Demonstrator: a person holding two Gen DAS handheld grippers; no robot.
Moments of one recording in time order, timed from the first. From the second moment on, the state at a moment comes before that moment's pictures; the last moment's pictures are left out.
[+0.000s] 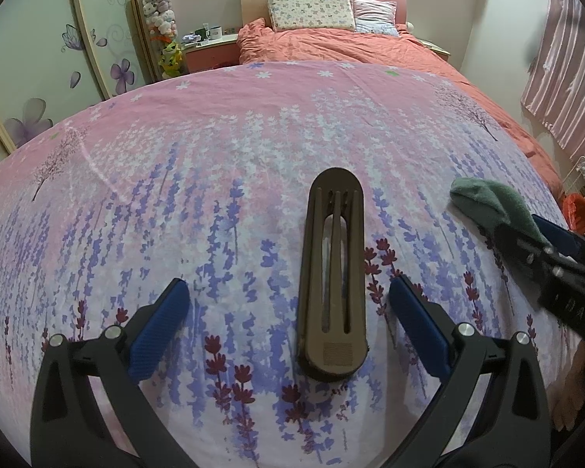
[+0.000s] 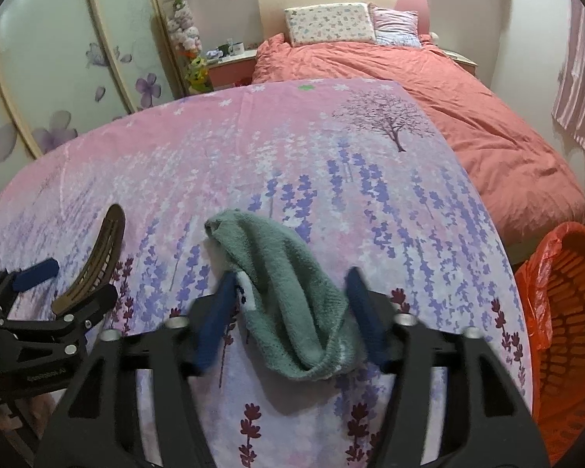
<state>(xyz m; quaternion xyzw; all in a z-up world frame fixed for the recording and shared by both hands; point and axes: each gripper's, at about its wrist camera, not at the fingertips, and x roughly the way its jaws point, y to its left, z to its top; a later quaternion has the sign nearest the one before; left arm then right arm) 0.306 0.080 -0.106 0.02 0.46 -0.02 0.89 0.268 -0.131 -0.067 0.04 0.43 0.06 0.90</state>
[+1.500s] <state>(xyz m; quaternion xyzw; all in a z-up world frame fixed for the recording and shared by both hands) 0.278 0.037 -0.052 0.04 0.41 -0.09 0.91 0.212 -0.180 -0.014 0.11 0.36 0.05 0.92</state>
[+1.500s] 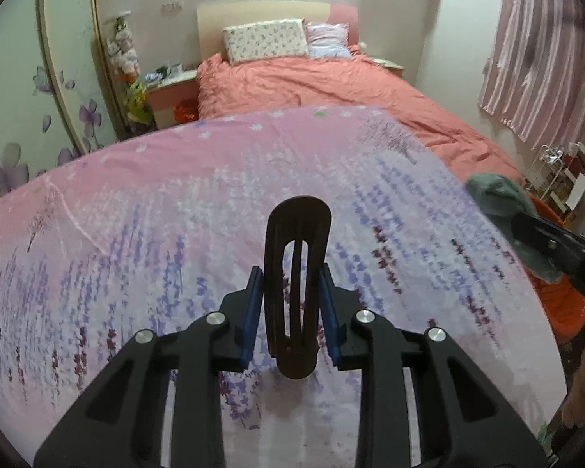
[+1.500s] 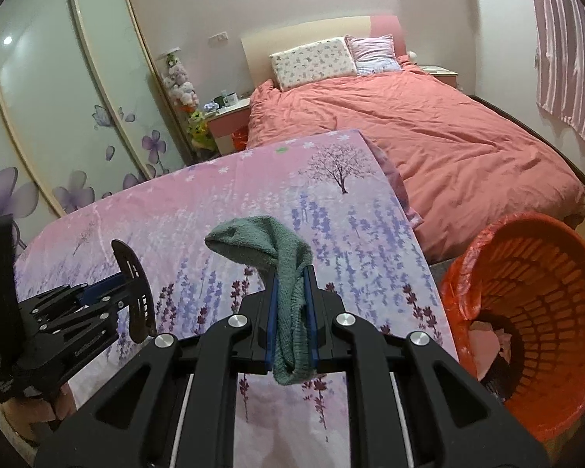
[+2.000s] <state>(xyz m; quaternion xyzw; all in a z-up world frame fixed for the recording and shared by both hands) 0.300 0.025 -0.089 0.04 0.44 -0.08 0.89 0.227 -0.181 -0.045 0.12 0.39 0.05 0.91</state>
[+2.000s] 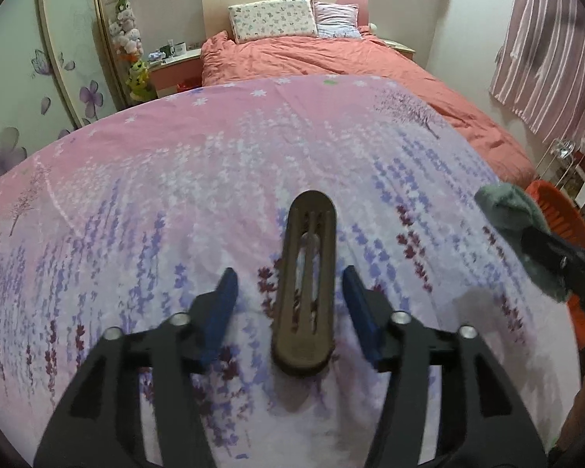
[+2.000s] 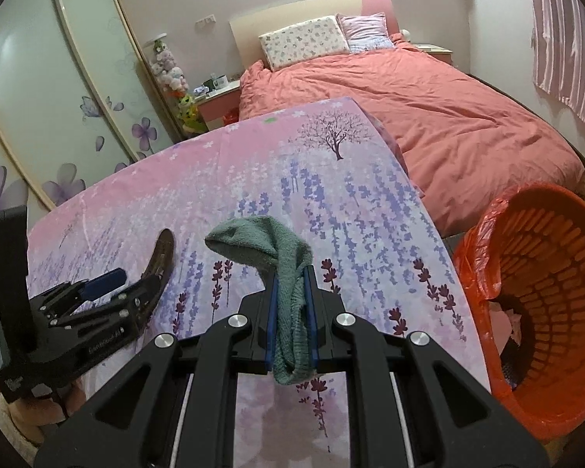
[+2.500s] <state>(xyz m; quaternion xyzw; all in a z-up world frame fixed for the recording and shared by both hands) 0.273 0.027 -0.060 0.03 0.41 -0.09 0.91 0.203 -0.189 -0.013 0.13 0.36 0.05 0.92</state>
